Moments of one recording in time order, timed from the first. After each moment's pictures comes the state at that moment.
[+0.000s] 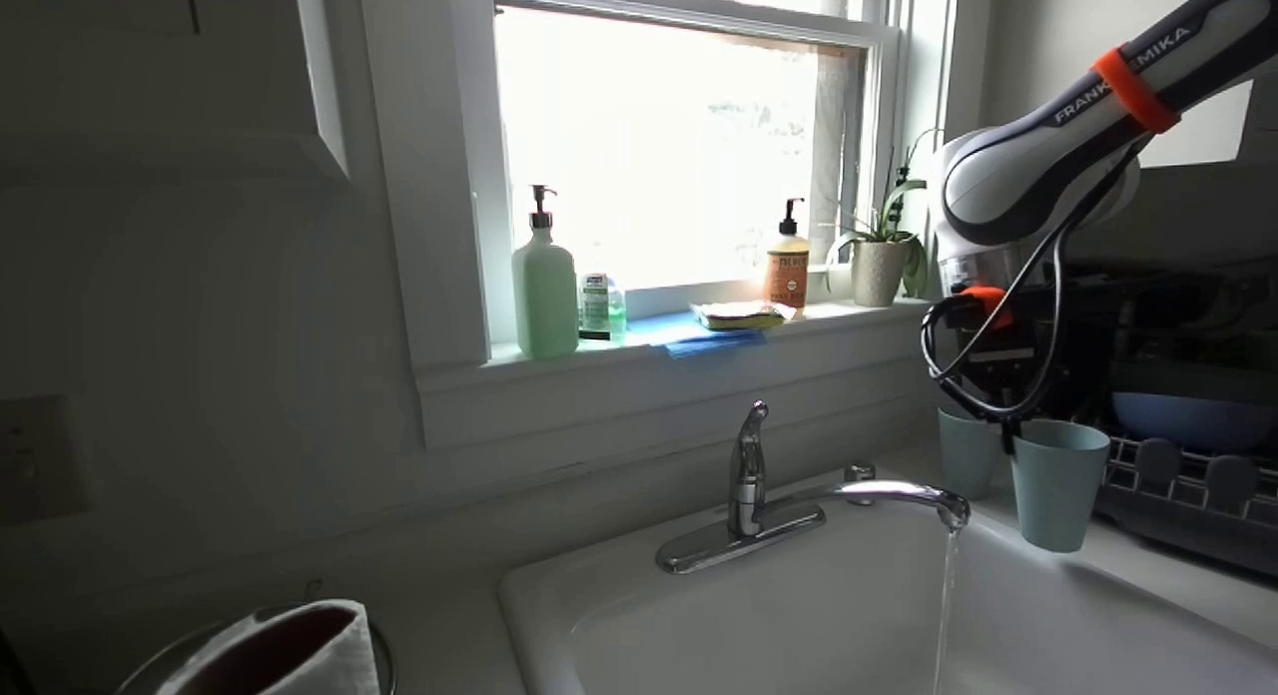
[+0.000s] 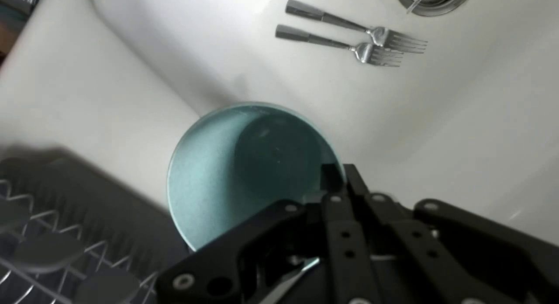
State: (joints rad) arm -0.15 0.17 -0.22 -1.99 -0.02 1.93 0.78
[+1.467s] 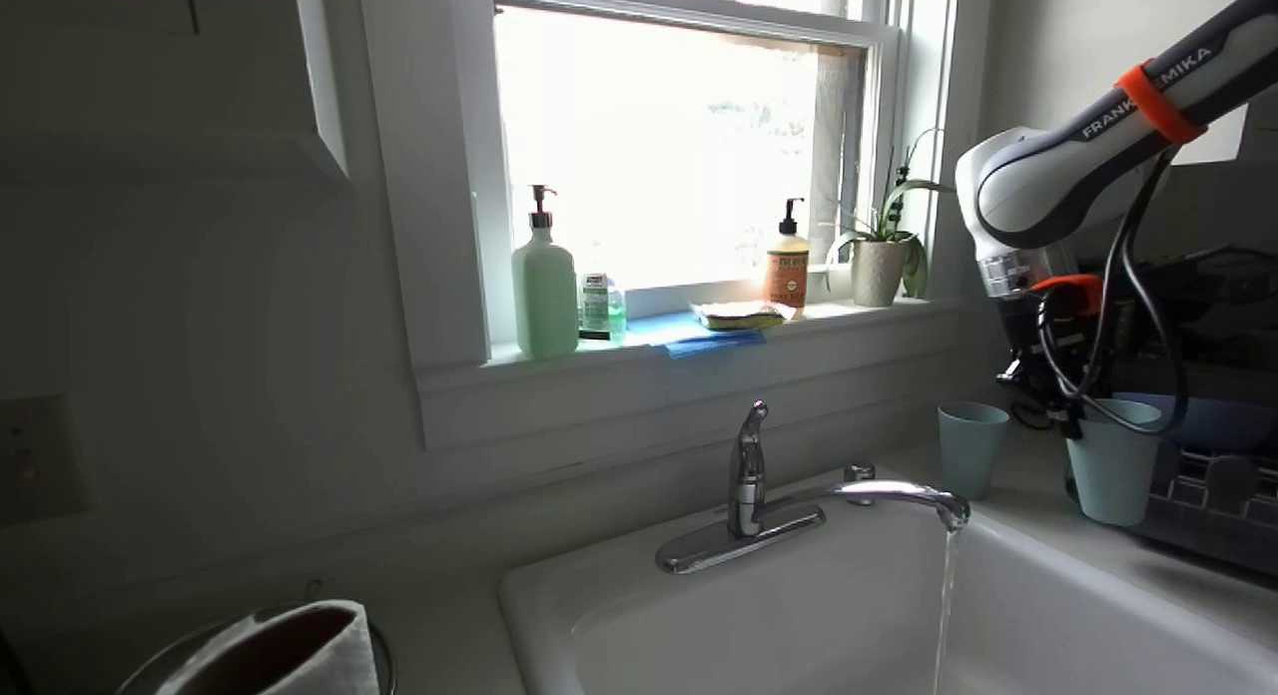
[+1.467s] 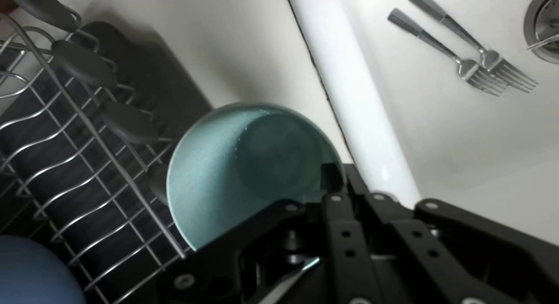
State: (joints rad) arm -0.20 0.18 -0.27 -1.98 -0.16 1.87 0.36
